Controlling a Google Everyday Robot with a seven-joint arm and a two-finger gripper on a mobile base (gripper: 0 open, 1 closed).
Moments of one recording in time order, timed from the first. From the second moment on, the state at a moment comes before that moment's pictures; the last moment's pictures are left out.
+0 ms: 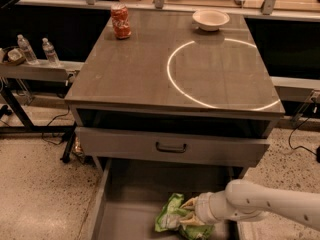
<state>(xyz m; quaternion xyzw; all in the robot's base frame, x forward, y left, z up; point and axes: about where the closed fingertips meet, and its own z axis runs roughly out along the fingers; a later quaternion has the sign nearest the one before) 0.413 -0.094 0.404 -0.63 0.70 0.21 0.28</state>
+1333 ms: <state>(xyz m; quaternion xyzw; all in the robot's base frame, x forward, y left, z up) 0.393 -0.148 0.518 -0.58 0.71 0.22 0.33</state>
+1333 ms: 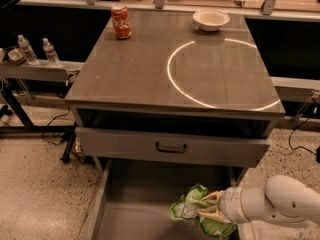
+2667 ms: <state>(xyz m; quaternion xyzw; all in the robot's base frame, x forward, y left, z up) 0.369 -0.190 0.616 -0.63 0.75 0.08 0.22</state>
